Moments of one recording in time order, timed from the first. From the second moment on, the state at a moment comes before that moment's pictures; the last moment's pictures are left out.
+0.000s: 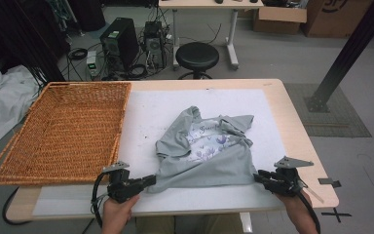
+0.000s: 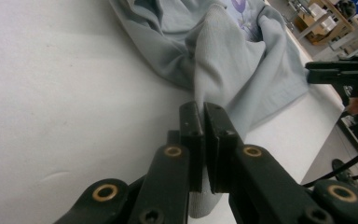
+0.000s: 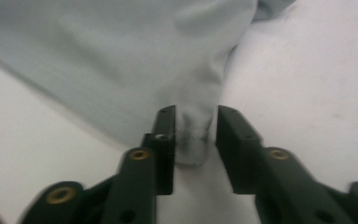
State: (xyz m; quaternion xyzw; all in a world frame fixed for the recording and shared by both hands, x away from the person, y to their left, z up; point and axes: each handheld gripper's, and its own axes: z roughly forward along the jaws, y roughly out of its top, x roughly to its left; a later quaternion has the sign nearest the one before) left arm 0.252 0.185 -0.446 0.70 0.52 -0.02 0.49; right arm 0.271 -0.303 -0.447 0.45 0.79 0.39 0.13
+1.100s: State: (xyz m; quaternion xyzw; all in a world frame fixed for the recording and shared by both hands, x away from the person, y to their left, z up) left arm 0.277 0.141 -0.429 0.70 0.51 0.12 0.50; right arm 0.257 -0.283 -0.447 0.45 0.79 0.37 0.19
